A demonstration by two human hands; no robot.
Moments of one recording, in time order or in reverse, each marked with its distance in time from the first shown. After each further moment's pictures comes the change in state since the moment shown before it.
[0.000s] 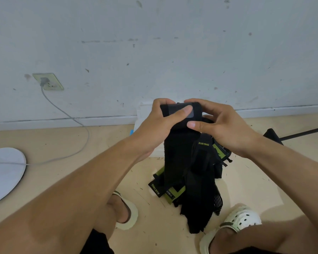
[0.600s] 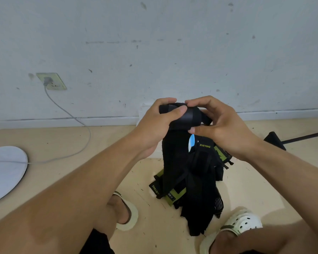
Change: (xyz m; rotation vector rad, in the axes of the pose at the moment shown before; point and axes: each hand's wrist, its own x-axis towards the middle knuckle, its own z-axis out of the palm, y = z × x) left_hand 0.004 0.005 -0.004 -0.131 0.087 -0.050; right_hand 0.002 -0.002 0.007 0.066 0.024 -0.056
